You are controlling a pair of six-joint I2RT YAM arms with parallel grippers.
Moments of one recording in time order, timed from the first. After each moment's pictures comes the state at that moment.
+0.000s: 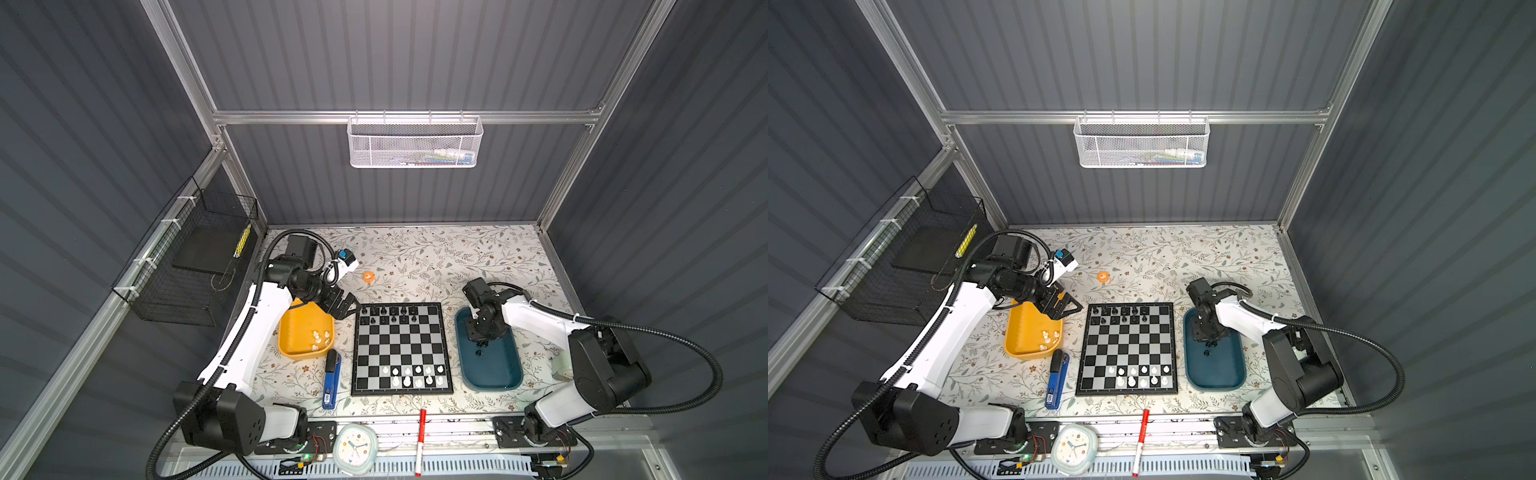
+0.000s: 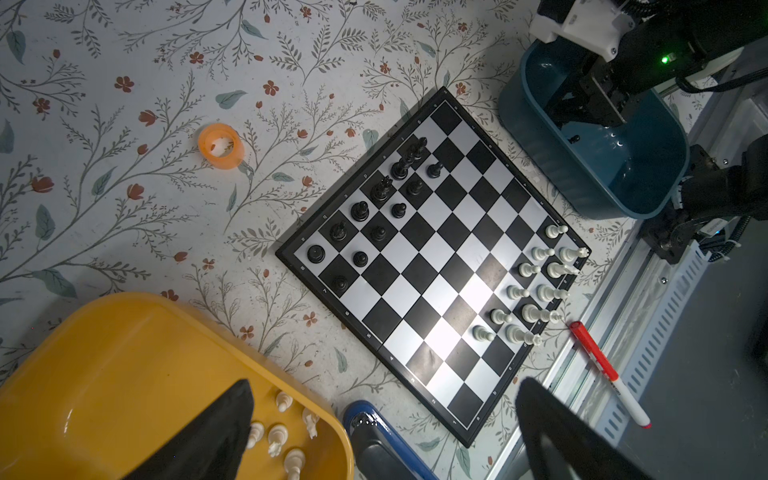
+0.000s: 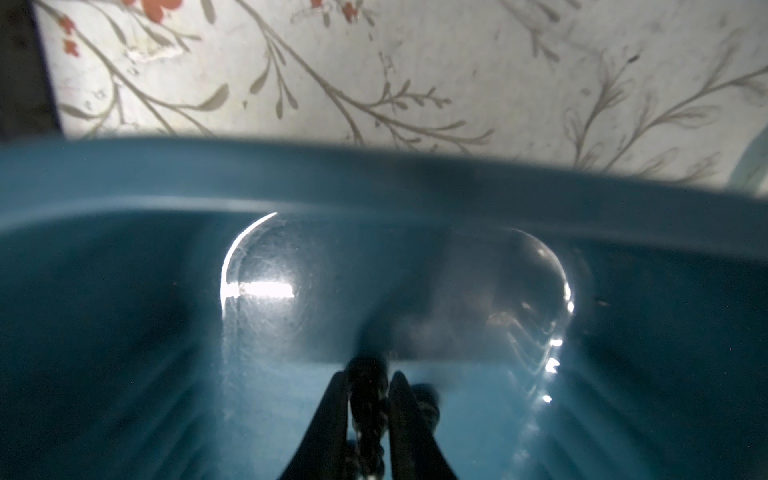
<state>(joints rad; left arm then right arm) -0.22 1.34 1.34 -1.14 0.50 0.48 0.44 1.55 0.87 -0.75 0.10 0.31</state>
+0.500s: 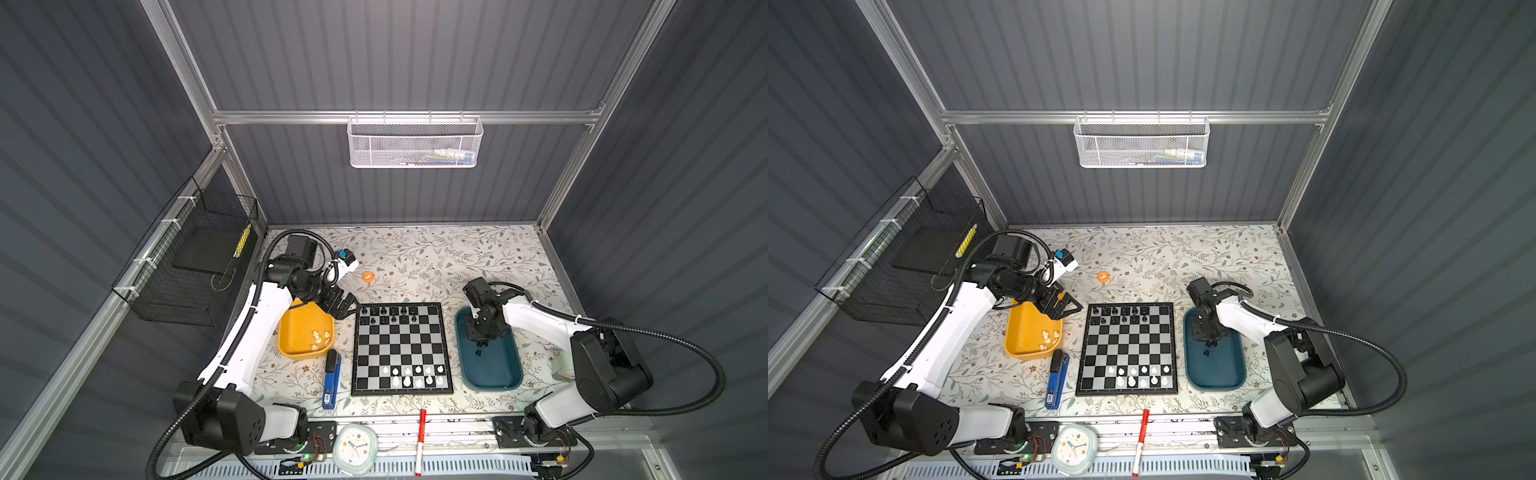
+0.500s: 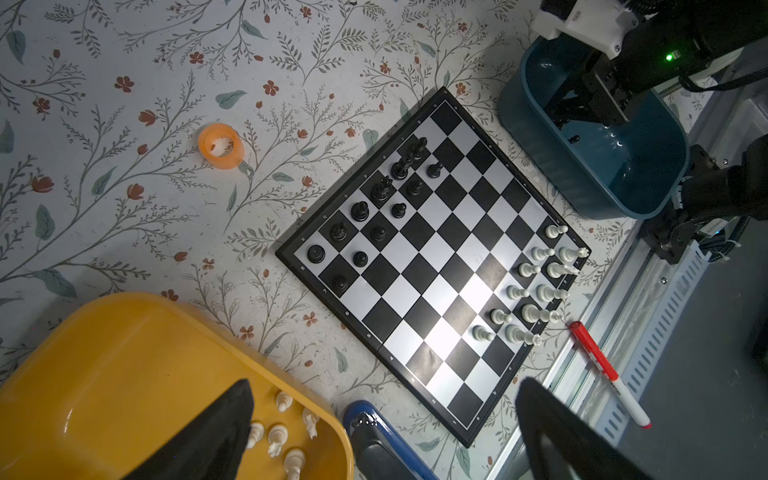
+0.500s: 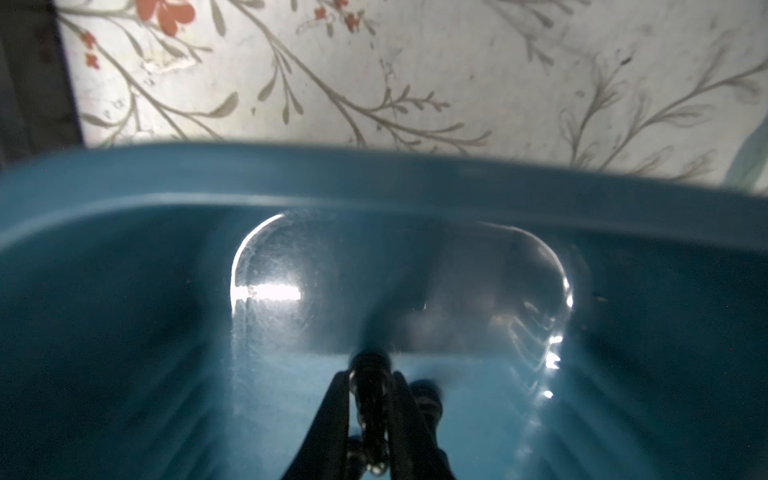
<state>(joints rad) -0.22 1.34 1.34 -1.14 0.50 0.48 0.44 1.54 0.87 -0.75 0.09 0.33</state>
